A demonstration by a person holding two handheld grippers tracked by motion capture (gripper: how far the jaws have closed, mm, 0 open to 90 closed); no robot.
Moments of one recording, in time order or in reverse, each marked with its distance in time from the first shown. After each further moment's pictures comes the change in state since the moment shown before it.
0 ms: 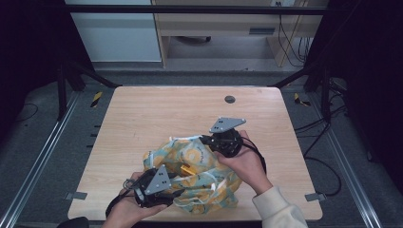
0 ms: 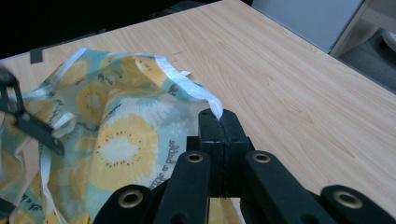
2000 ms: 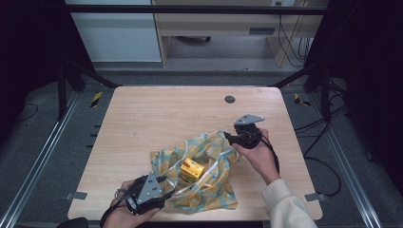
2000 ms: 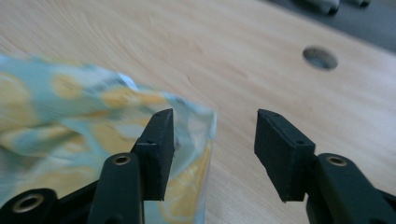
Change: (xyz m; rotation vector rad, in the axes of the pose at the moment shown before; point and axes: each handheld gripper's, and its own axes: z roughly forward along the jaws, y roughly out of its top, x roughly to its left) left arm 0.001 -0.029 -0.018 -0.079 0.159 -0.098; right arm -0.085 -0.073 0.019 0.055 -0.276 0.165
